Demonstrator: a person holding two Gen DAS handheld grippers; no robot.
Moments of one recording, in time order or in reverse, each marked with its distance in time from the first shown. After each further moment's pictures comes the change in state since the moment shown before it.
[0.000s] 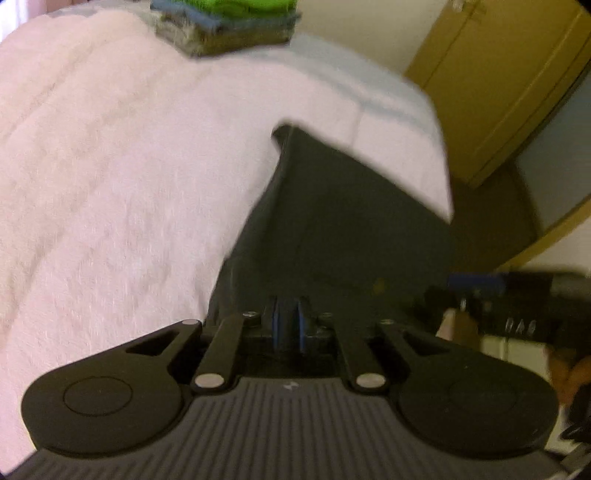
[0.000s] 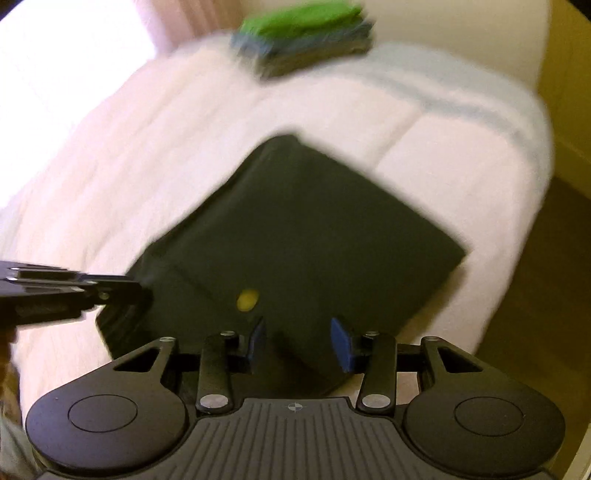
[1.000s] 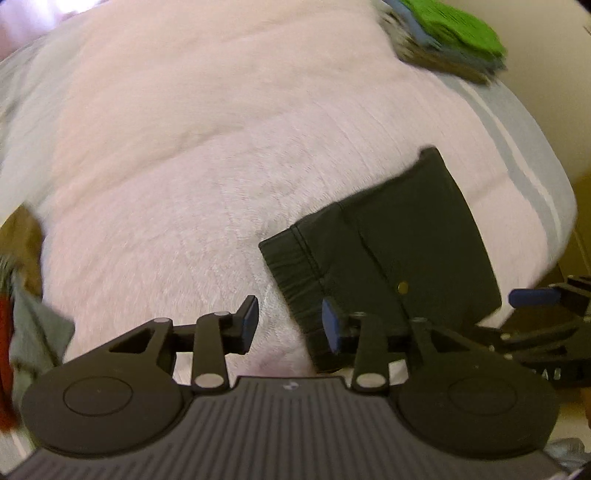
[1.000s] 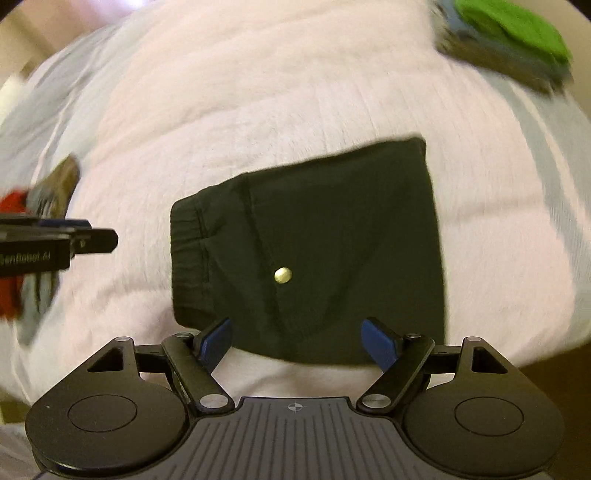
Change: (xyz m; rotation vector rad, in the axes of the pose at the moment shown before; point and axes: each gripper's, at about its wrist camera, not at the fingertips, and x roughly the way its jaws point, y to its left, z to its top) left arm -0.102 -0.080 0.002 -0.685 0.035 0.463; right arm -0.046 0.020 0.091 -0.645 0.376 0.189
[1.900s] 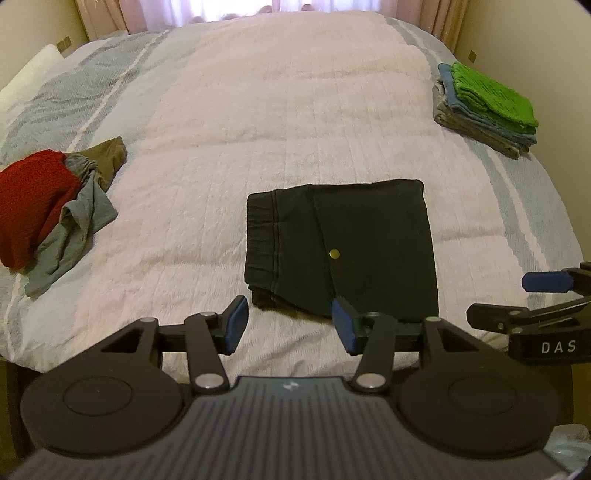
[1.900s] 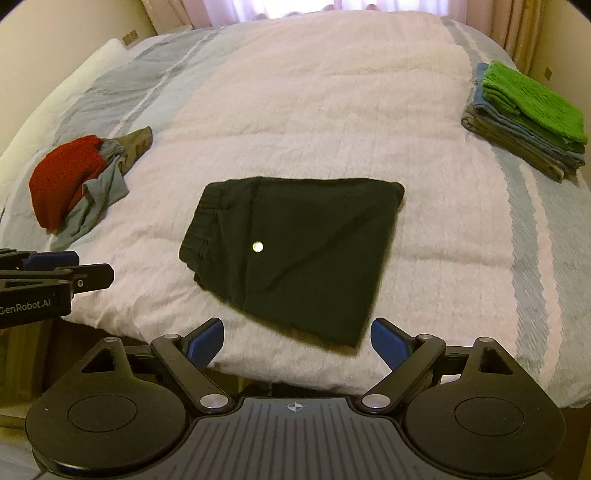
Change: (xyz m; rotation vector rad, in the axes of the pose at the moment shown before) left arm -0.103 -0.142 -0.117 -0.291 -0.169 0.206; right arm -0.096 -0.089 -0.065 -0.305 -0.129 0.125
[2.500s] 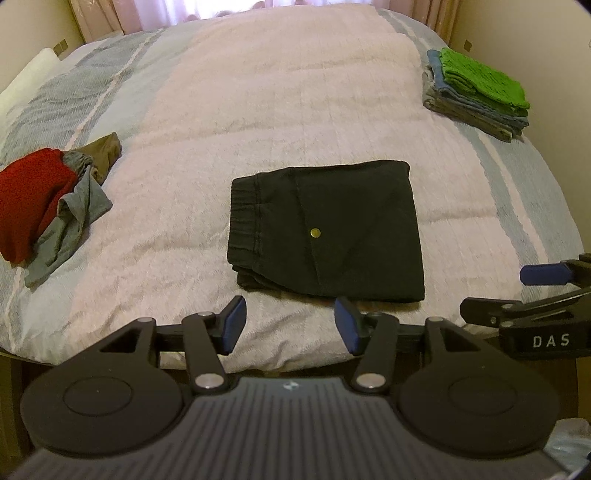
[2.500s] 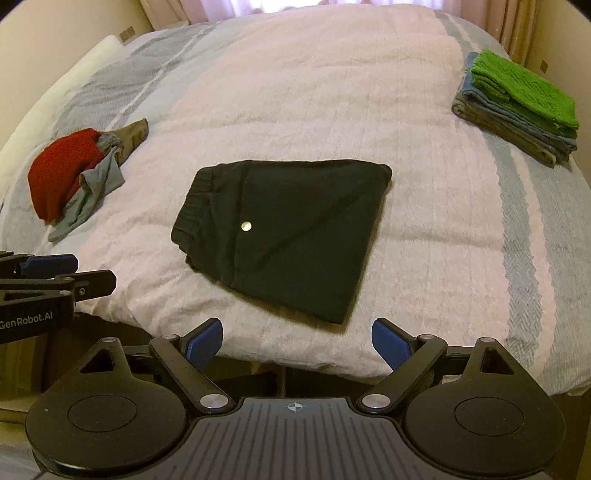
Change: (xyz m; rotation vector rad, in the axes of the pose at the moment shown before) left arm -0.003 -0.030 -0.022 0.017 0.024 0.007; right arm -0.008 -0.015 -0.021 0.008 0.015 -0.003
